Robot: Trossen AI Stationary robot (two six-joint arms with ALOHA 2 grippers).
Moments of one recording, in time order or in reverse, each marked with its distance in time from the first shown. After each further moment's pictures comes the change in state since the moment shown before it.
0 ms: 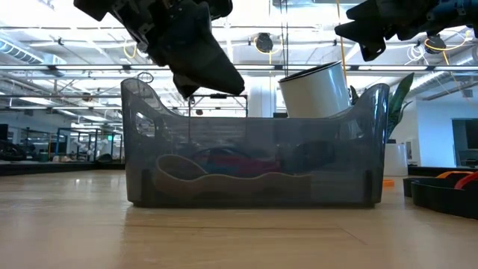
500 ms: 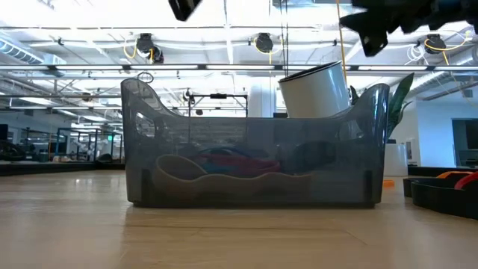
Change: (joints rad) left arm 0.032 -0.322 0.000 0.004 0.064 0.025; right arm 0.000 -0.046 0.020 -0.036 -0.047 0.029
